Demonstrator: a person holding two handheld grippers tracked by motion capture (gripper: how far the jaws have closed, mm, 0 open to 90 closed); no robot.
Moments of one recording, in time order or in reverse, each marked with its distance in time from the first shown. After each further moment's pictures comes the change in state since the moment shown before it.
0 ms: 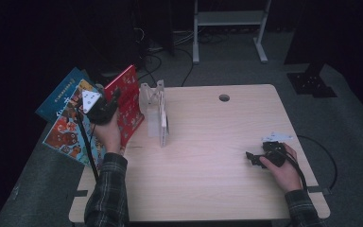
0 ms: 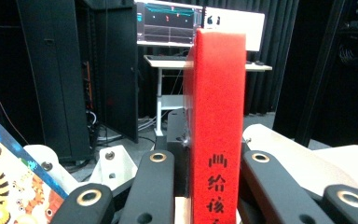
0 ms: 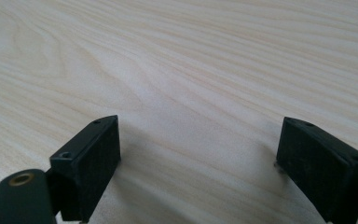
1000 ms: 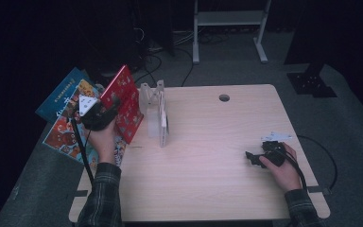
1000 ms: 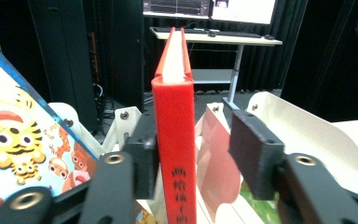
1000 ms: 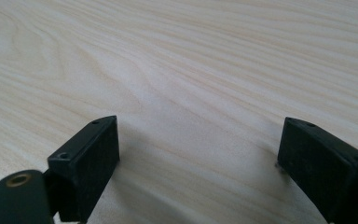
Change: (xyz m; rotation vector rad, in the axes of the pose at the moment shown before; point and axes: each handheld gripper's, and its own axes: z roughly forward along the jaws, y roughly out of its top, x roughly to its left) left arm 0.004 -0.002 -0.023 0.118 0.027 -0.017; right arm 0.000 0.001 0.002 0.002 0.002 -0.002
